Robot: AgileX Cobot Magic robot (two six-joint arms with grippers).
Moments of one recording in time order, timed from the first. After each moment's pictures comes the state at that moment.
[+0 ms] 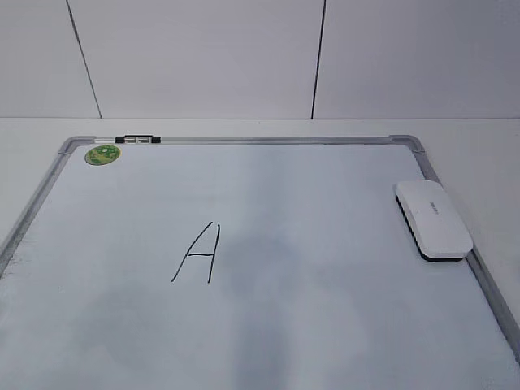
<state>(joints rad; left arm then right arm) -0.20 0.22 -0.53 -0.03 1.07 -0.05 0.20 0.20 -0.51 -0.08 1.16 0.07</state>
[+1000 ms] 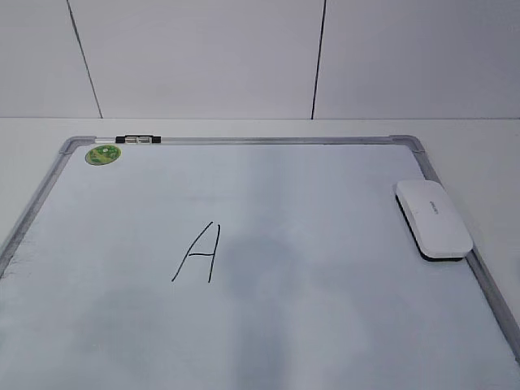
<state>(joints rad) -0.20 0.19 -0.53 -0.04 1.08 -0.05 0.20 0.19 -0.50 -0.09 1.14 0.06</state>
